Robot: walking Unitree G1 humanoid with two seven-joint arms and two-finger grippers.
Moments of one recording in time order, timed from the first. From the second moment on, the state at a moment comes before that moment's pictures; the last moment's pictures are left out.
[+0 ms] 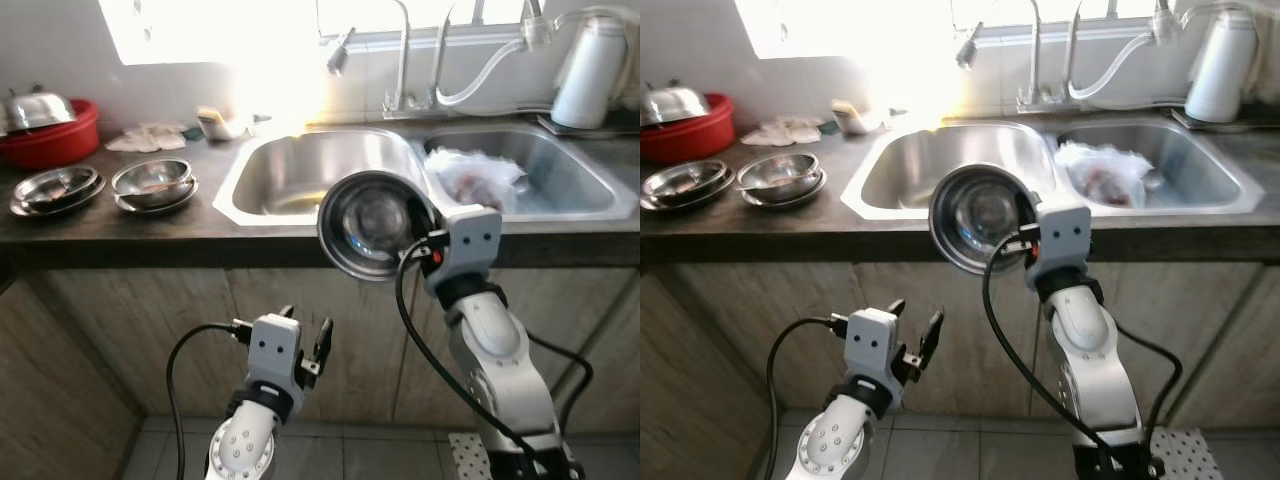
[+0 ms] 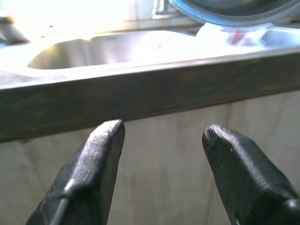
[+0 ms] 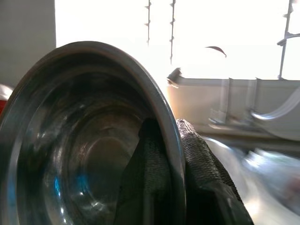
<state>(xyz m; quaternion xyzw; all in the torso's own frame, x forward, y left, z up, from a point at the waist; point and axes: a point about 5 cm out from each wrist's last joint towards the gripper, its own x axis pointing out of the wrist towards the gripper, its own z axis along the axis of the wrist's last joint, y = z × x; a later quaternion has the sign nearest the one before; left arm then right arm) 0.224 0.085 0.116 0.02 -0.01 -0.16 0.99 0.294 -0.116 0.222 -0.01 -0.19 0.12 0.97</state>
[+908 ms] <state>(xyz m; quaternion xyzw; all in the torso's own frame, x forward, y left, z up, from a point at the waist) 0.226 0.082 0.118 0.01 -0.01 -0.16 0.99 0.306 -0.135 0.221 -0.08 -0.17 0.09 0.98</state>
